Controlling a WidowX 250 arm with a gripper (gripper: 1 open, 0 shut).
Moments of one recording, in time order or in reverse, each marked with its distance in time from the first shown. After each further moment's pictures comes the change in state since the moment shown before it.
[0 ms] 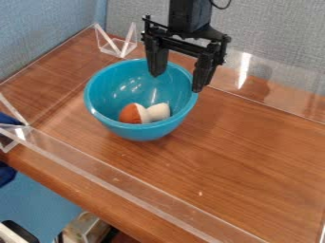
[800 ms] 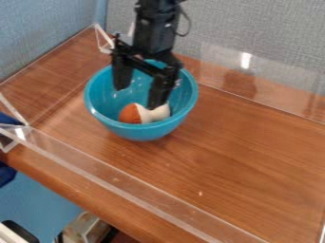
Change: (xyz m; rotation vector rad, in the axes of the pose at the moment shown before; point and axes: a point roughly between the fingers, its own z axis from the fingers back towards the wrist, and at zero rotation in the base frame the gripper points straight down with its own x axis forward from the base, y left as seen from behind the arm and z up) arm -0.017 0.055 -0.035 0.080 0.122 -0.085
